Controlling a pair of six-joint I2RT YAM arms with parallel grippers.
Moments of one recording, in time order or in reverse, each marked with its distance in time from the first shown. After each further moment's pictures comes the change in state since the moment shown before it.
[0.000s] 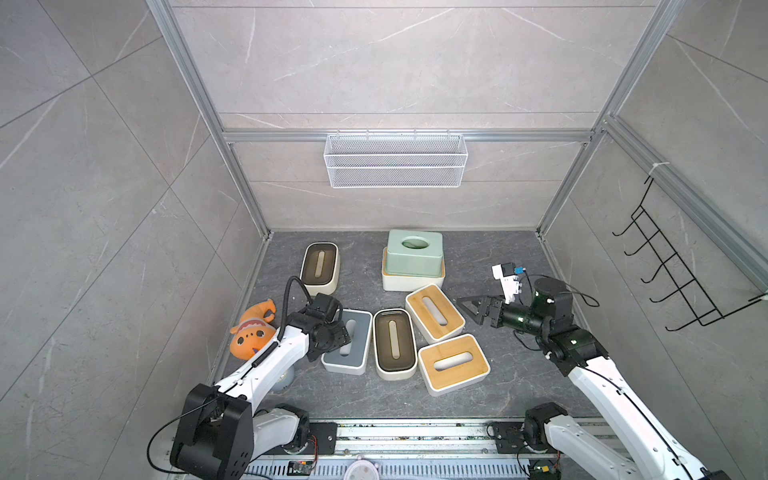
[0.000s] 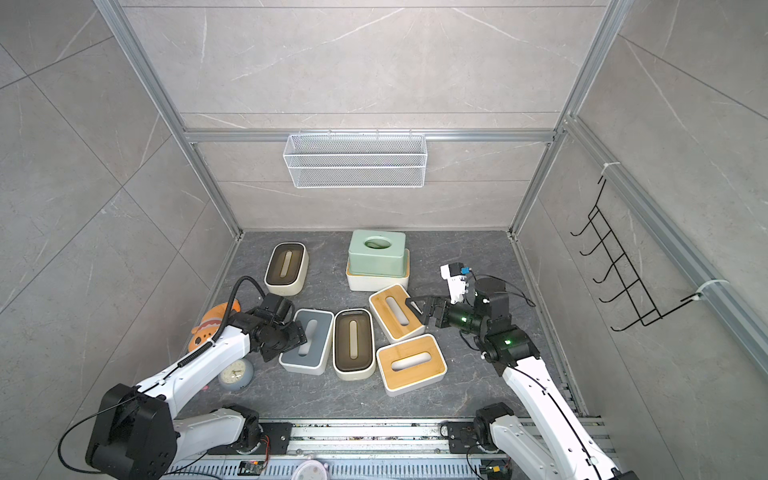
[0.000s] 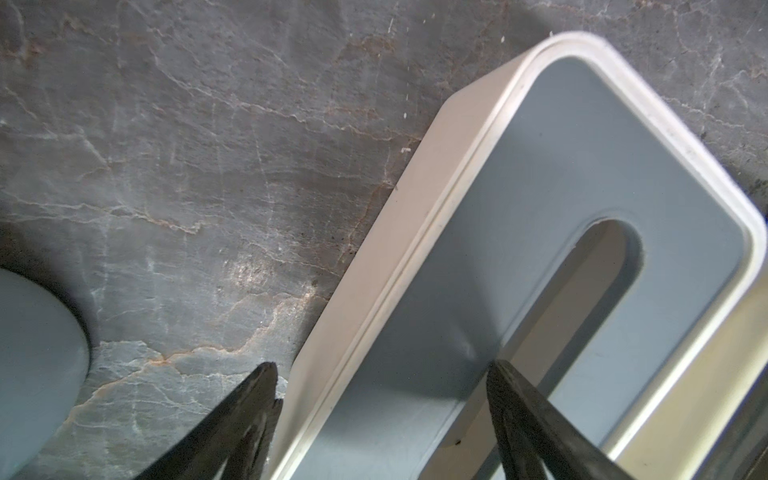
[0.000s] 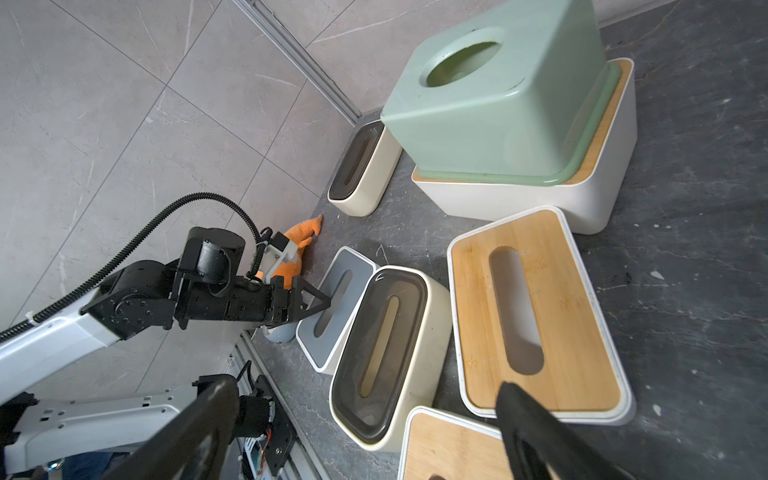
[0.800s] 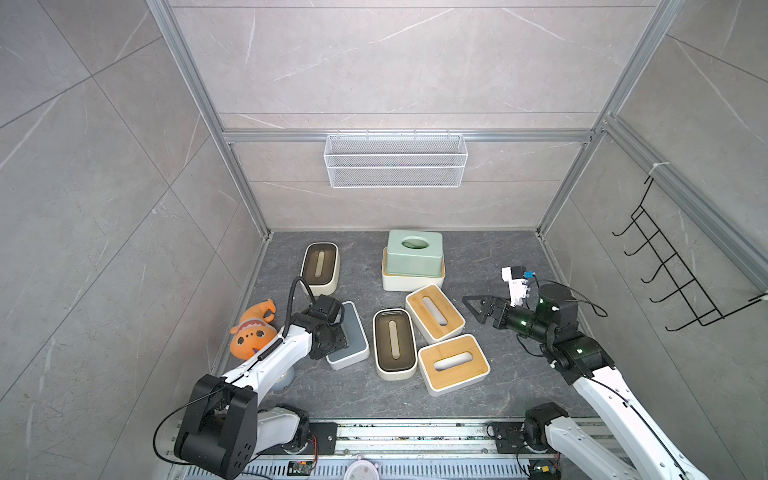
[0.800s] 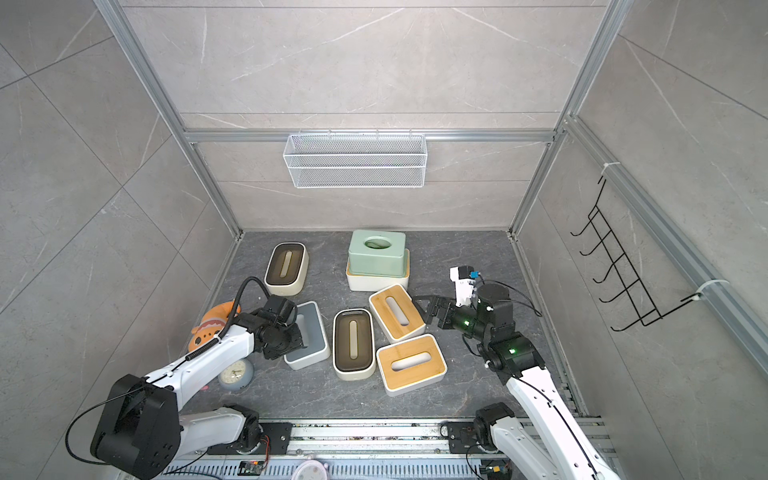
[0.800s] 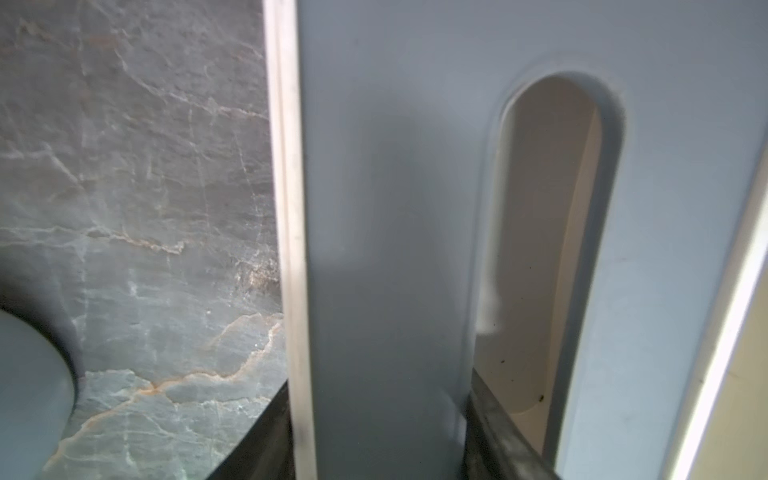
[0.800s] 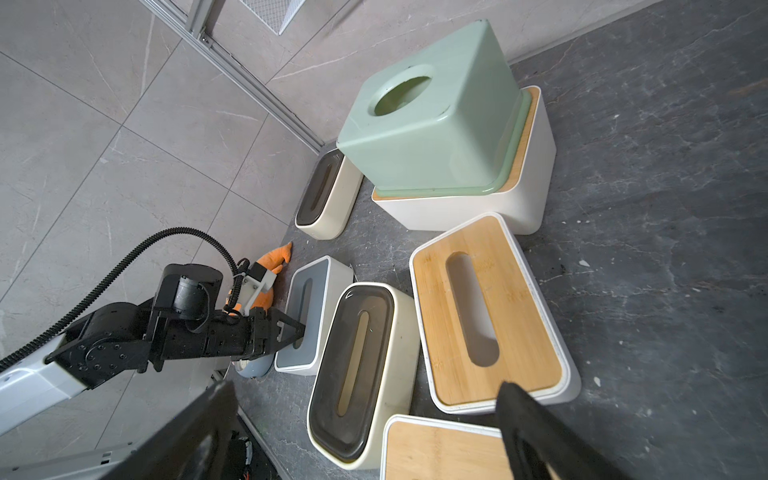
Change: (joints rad) left arm 0.000 0.033 -0.027 0.043 -0.002 0.033; right arm 0.003 -0.038 0.005 -0.035 0.131 0.045
